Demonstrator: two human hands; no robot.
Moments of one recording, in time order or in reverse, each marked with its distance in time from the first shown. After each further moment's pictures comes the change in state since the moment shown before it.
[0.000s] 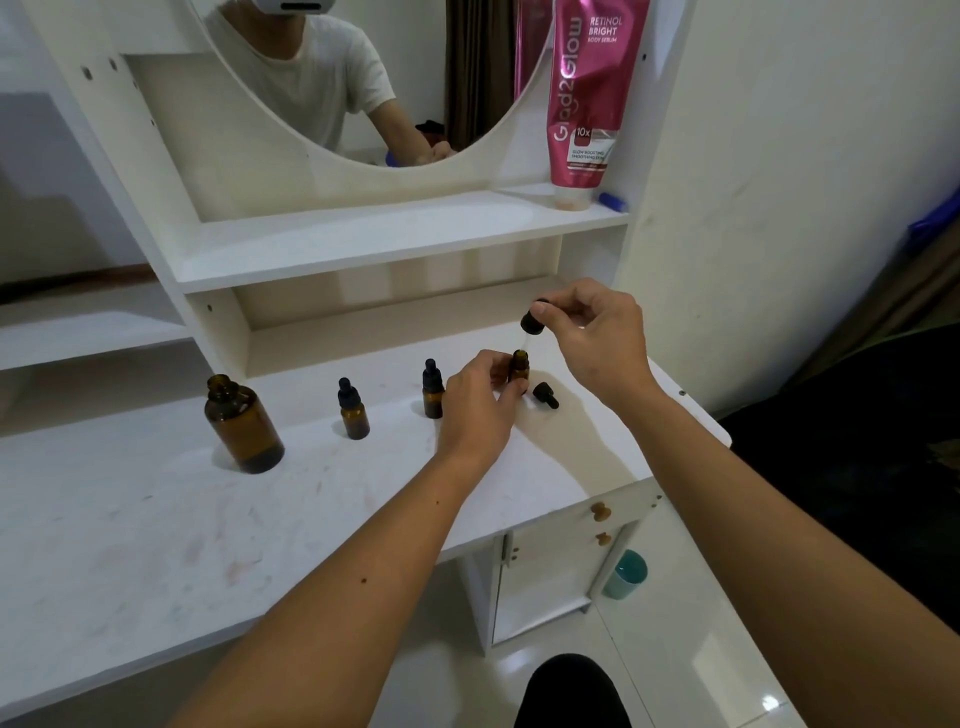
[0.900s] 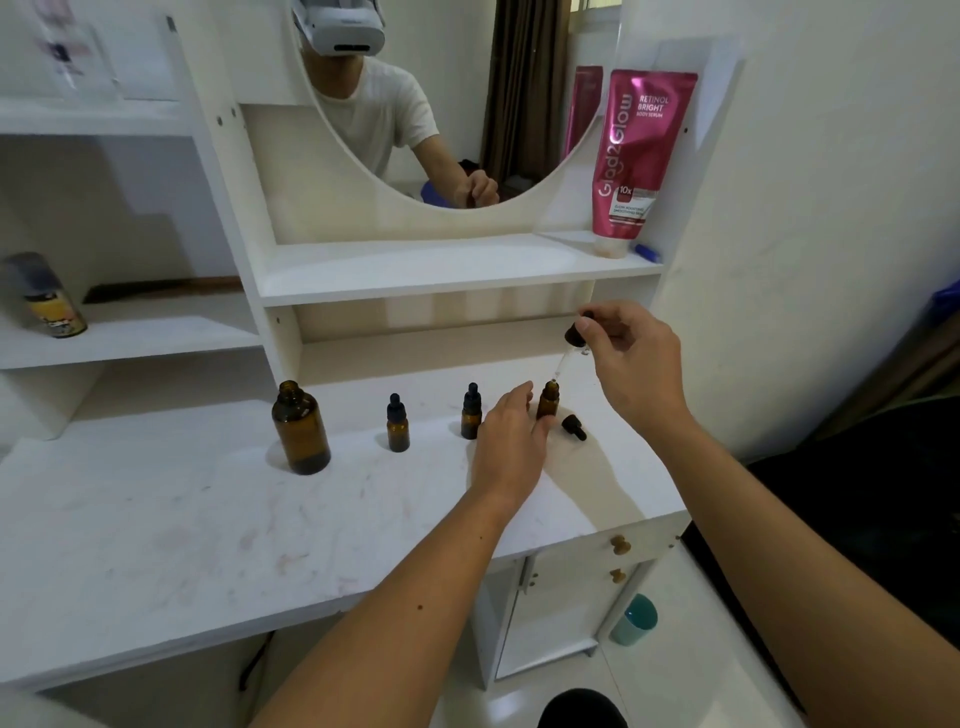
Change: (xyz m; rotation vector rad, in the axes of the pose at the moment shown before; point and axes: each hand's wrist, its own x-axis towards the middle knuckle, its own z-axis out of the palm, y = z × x) left_hand -0.016 0.007 -0.007 0.177 -0.005 -0.005; right_hand -0.006 -0.030 -0.004 -0.049 0.027 -0.104
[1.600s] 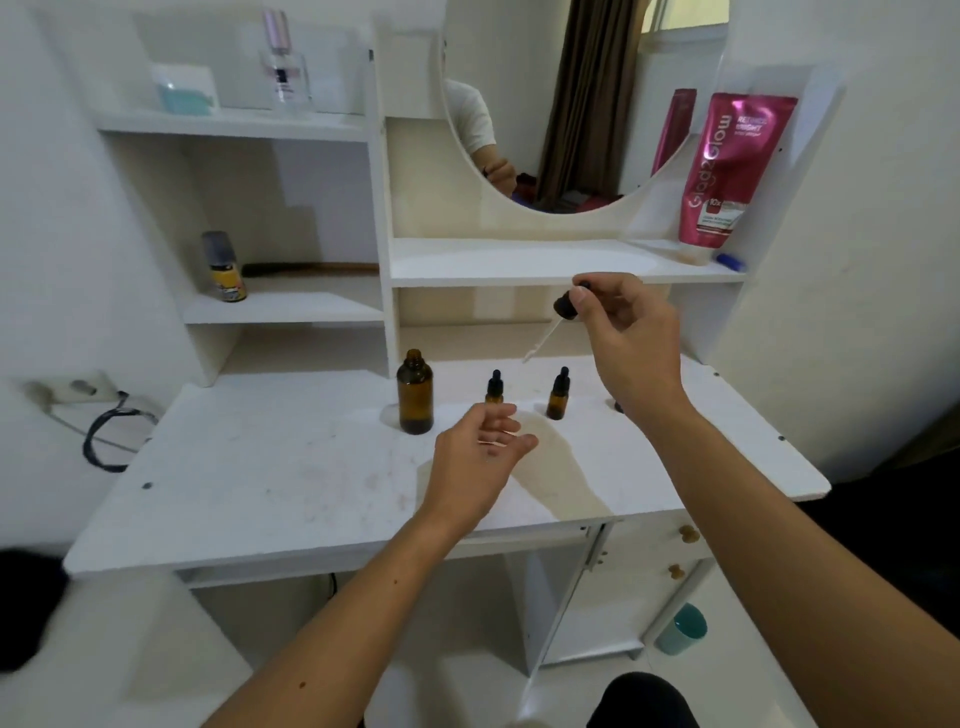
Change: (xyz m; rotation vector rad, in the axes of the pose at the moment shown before) left_hand -0.091 -0.045 -0.140 -0.348 0.078 -0.125; right_hand -0.044 -0.099 0.065 0.231 -0.033 -0.093
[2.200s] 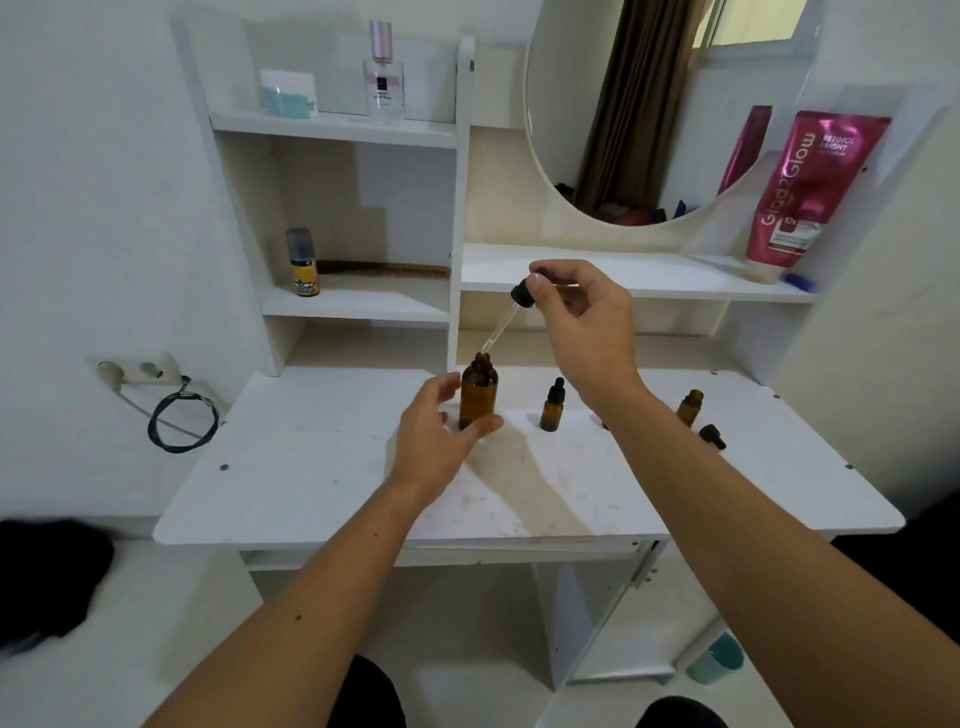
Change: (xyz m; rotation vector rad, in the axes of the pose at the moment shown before) left_hand 0.027 -0.022 -0.097 0.141 0.172 -0.082; right_hand -0.001 -0.040 0.102 0.135 -0.111 0.015
